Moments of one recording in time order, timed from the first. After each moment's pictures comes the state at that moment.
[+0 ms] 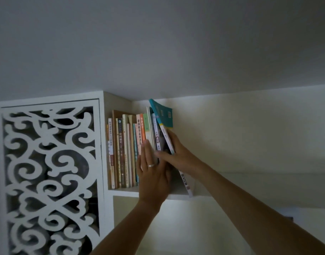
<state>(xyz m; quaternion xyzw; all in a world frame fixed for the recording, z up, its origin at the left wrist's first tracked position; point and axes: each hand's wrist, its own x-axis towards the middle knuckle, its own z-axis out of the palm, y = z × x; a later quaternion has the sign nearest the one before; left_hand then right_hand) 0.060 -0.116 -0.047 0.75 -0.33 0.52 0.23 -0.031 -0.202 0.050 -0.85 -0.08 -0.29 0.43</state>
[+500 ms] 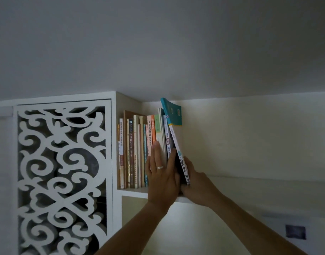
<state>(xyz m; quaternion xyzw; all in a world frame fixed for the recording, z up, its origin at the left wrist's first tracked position) 0.069 -0.121 -0.049 0.72 -0.33 0.55 0.27 -0.042 -0.215 -0.015 -0.92 0.07 -0.27 0.26</state>
